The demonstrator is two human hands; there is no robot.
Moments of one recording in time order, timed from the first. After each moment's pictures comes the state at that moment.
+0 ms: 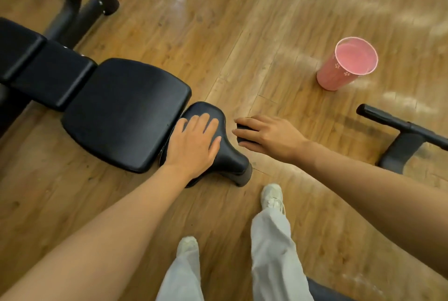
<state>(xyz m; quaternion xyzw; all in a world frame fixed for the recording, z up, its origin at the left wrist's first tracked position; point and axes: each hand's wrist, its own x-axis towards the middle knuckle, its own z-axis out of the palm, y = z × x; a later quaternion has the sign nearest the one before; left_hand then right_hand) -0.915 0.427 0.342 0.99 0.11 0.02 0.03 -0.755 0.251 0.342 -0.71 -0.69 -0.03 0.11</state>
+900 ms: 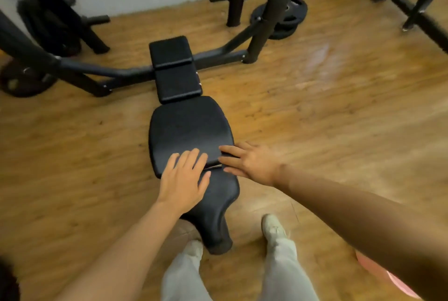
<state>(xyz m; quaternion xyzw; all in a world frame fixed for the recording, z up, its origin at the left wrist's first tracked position) -0.851 0.423 0.471 0.86 0.51 0.03 -0.02 -0.617 0.442 0.455 -0.37 -0.92 -0.01 0.16</state>
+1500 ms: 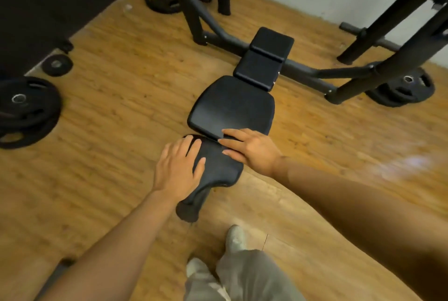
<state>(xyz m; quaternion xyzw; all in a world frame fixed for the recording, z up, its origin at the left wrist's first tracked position) -0.777 0.303 0.478 0.57 0.82 0.04 0.00 -0.619 0.478 0.482 -0.10 -0.98 0.12 0.10</state>
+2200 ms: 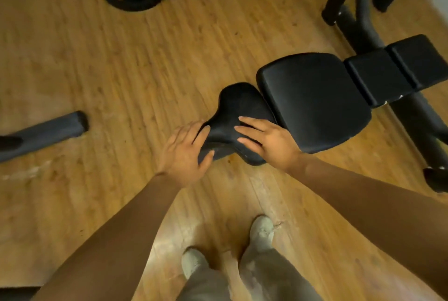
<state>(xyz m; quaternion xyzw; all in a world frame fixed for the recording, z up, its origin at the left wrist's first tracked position) -0.653 0.225 0.304 0.29 0.95 0.09 0.03 -0.631 0.475 0.309 0.19 -0.95 0.19 0.12</state>
